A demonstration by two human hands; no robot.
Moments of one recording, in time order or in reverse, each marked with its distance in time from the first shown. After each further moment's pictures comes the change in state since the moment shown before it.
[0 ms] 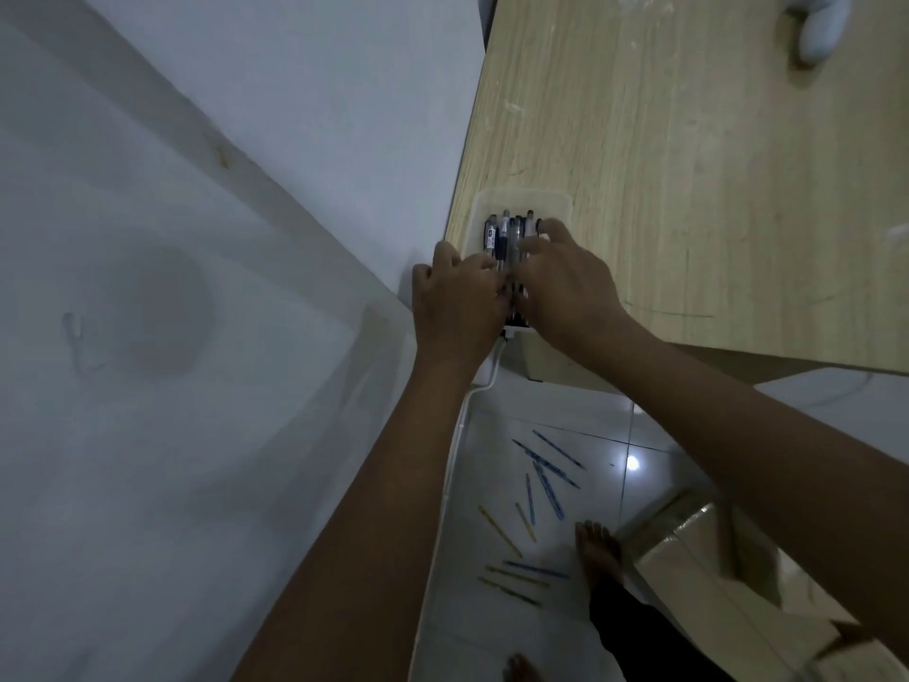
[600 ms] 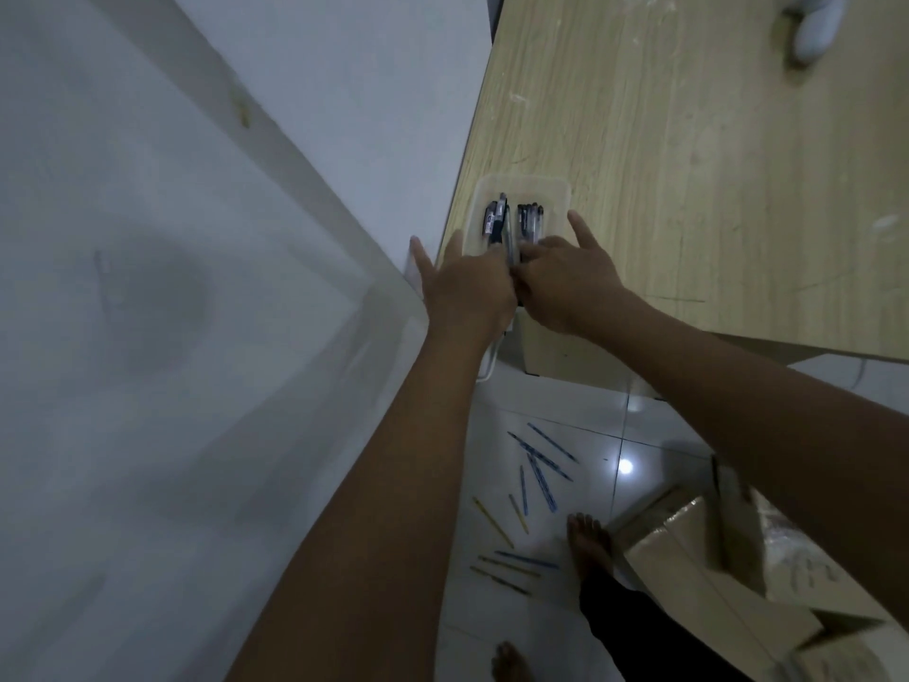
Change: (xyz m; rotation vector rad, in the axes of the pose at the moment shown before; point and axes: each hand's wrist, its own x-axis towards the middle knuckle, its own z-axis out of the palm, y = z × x) left_hand -0.006 0.018 -0.024 -0.023 -0.390 -0.121; right_hand -0.006 0.012 0.012 -0.165 -0.202 -0.159
